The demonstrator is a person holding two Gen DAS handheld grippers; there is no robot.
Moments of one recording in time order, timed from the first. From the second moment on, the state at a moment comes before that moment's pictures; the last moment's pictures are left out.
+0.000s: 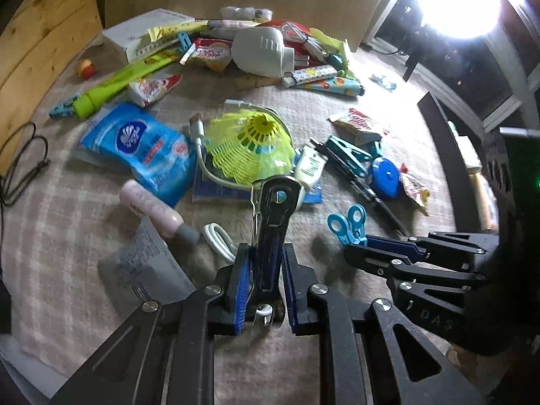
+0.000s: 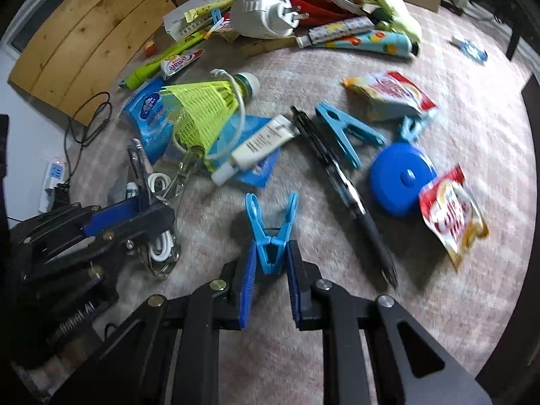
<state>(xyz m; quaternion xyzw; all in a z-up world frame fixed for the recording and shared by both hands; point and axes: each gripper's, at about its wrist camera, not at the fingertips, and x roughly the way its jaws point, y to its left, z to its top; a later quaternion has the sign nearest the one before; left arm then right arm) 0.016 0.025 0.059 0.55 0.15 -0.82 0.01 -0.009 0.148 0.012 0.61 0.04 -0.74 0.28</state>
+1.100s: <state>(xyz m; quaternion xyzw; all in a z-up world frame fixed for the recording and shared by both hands) 0.001 0.054 0.078 0.50 0.32 -0.80 -0.09 -0.008 0.231 0.040 0.59 -0.01 -0.77 0.26</state>
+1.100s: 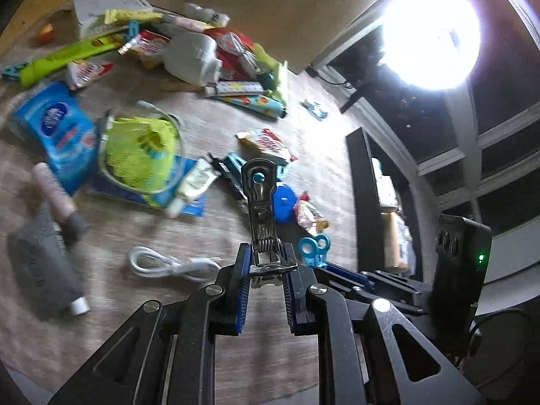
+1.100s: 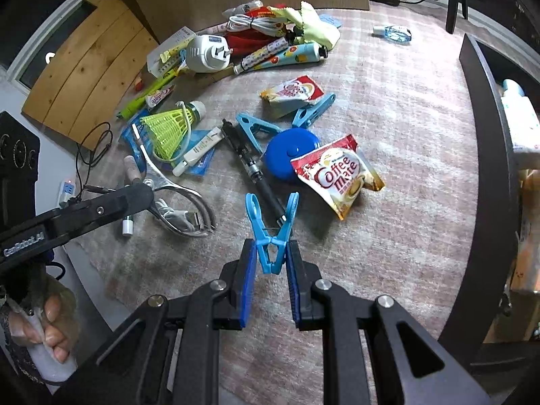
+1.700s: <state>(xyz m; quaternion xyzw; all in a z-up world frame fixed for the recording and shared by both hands) -0.086 0.207 0.139 0.51 0.17 -0.82 -0.19 -0.042 0.372 0.109 0.52 -0.06 -0.84 0.16</state>
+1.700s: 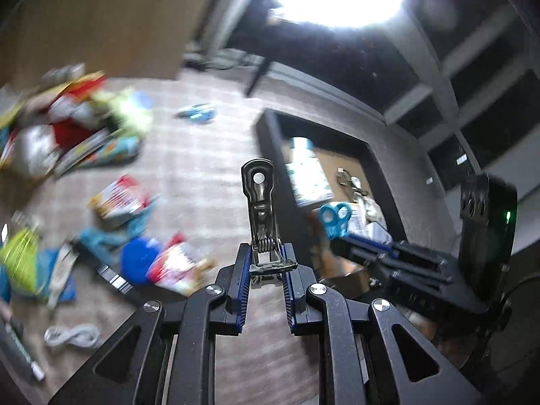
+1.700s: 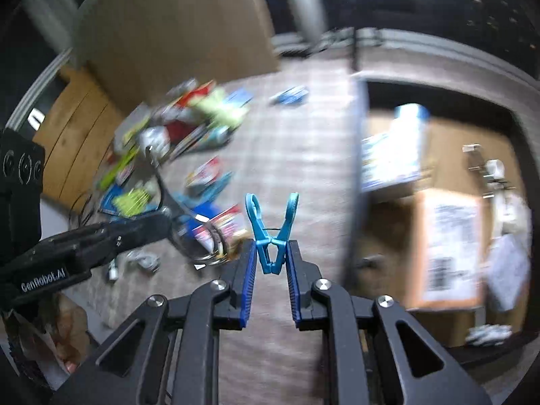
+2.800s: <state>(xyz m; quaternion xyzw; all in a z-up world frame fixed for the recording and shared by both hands) -0.167 0.358 0.153 0.51 0.05 -0.84 -0.19 -0.098 0.551 0.123 0.48 -0.07 -0.87 0.05</state>
